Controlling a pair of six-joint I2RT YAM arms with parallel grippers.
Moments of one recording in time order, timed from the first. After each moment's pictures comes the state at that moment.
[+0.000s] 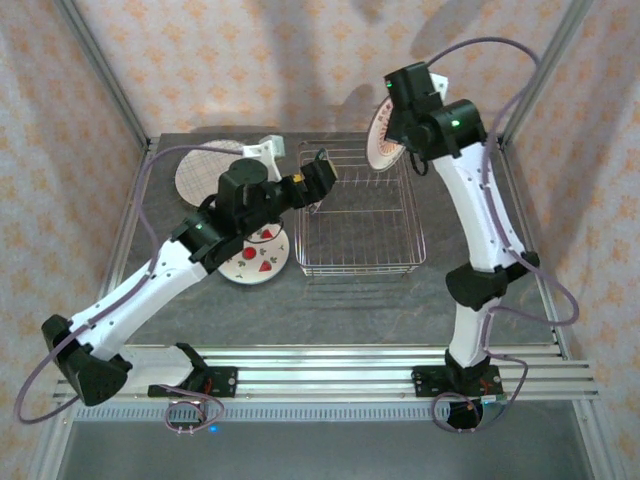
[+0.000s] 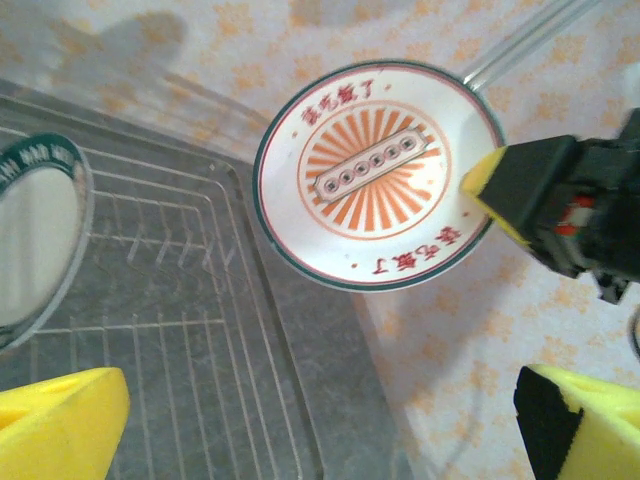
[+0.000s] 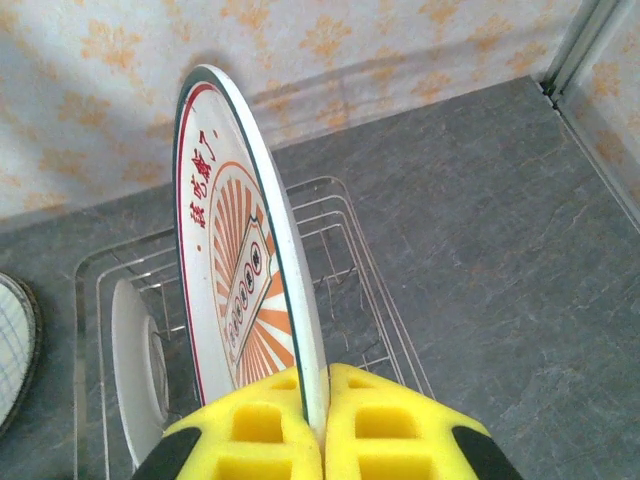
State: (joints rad) left arm -0.68 1.28 1.33 -0.30 -0.05 -0.84; right arm 0.47 1.88 2.53 -1.44 0.47 0.60
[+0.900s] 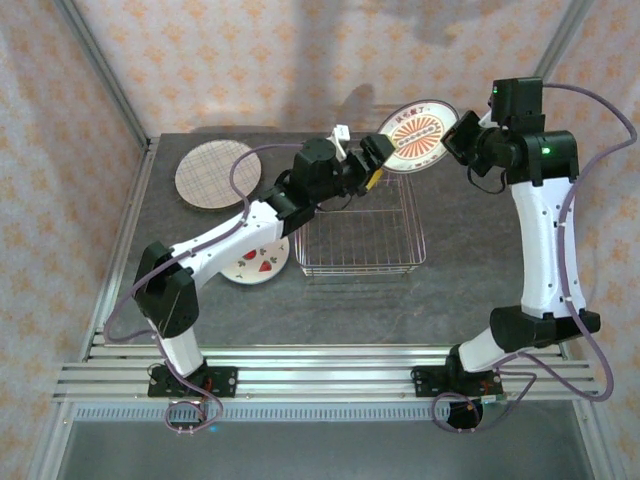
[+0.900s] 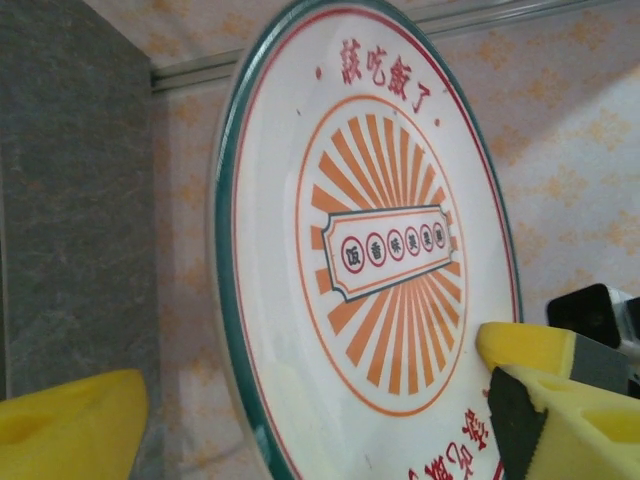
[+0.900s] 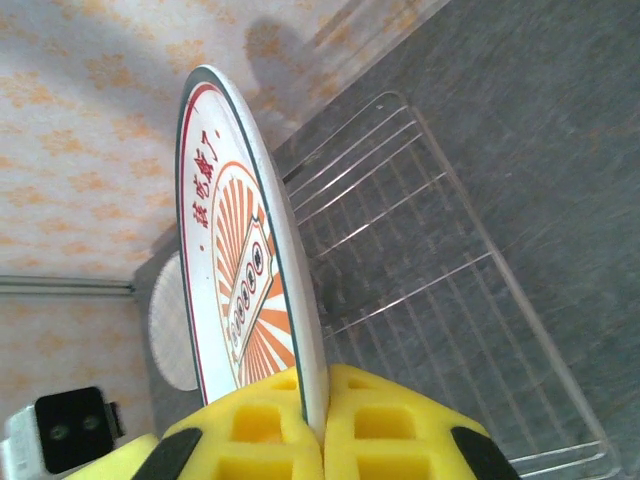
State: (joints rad) left arm -0.71 1.77 1.56 0.11 0.21 -1.37; right arm 0.10 1.52 2.09 -1.26 -0.20 0.78
